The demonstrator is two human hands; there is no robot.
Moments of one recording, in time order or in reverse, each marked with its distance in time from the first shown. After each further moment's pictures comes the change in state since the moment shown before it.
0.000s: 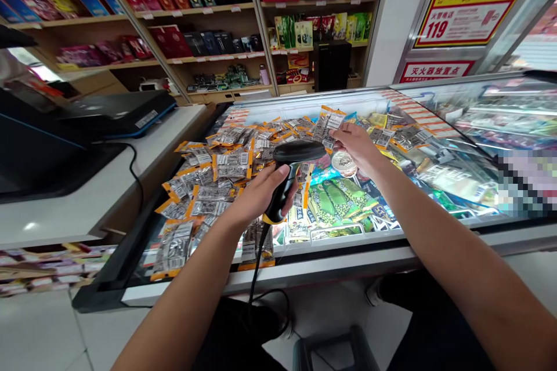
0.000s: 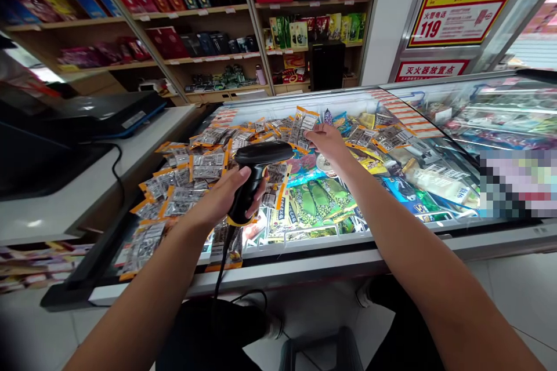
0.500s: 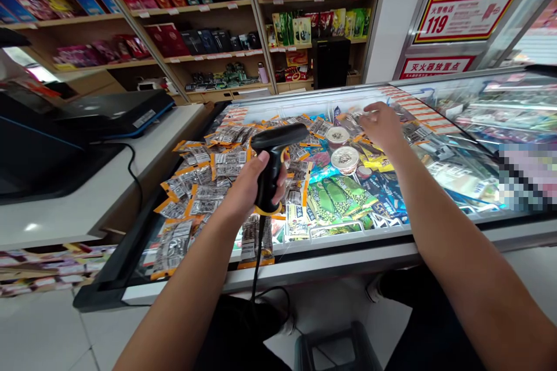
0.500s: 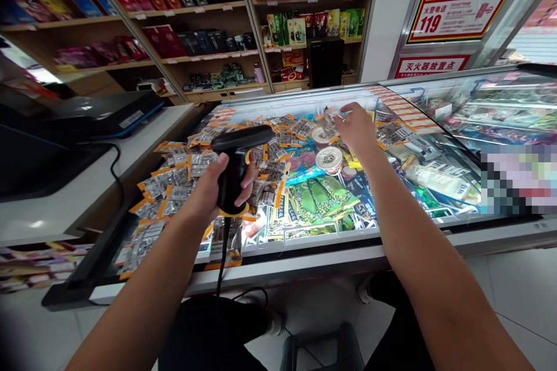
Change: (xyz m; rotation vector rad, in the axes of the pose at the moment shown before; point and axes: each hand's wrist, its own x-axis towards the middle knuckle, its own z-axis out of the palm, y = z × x) left_hand 0.006 0.006 -0.007 -0.118 0.084 0.143; right_hand 0.015 -0.009 -0.066 -0.742 0.369 -0.217
